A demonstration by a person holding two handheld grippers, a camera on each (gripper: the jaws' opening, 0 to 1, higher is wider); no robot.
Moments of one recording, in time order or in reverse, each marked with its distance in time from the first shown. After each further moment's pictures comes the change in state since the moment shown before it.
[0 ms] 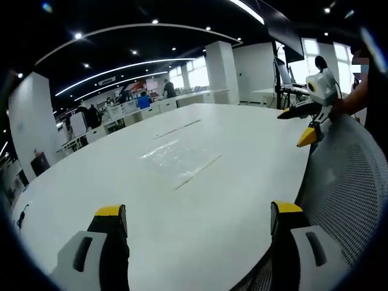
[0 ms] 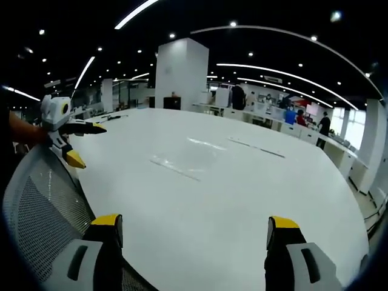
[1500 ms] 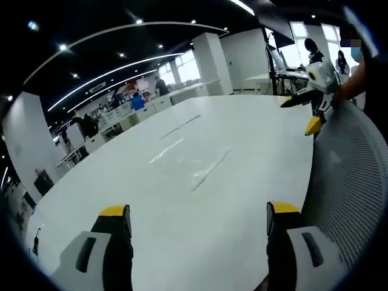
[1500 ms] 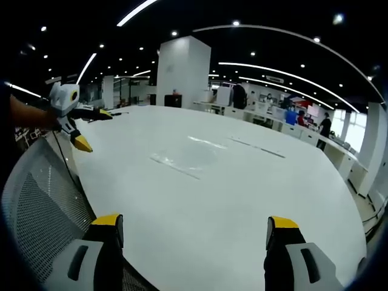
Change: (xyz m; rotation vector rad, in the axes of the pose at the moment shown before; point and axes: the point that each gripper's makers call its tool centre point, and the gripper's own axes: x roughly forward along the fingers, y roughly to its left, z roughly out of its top) left arm 0.000 0.030 0.021 0.138 0.057 -0.014; right arm 0.000 0.000 -0.001 -0.019 0.014 -0.001
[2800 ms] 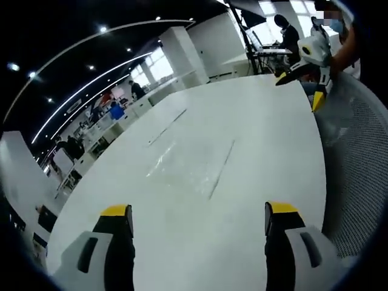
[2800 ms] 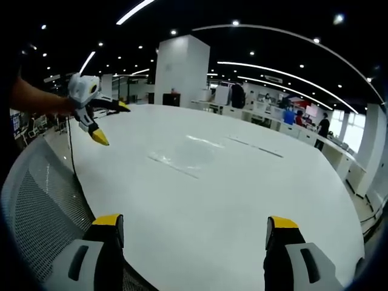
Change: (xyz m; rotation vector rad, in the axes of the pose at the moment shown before) left arm 0.048 0.037 0.002 0.218 0.059 -0.100; right arm -0.001 -0.002 0.000 -0.005 0.011 -0.016
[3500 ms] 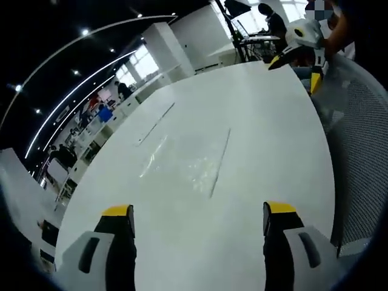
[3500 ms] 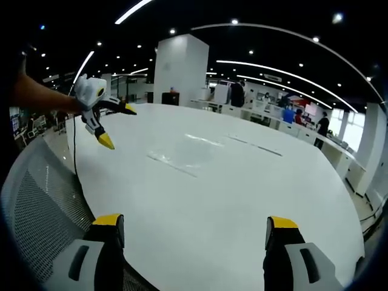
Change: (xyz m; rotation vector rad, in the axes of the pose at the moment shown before) left arm 0.020 -0.002 -0.002 0.097 0.055 -0.059; right arm 0.000 -0.001 -0.002 0.005 0.009 -0.004
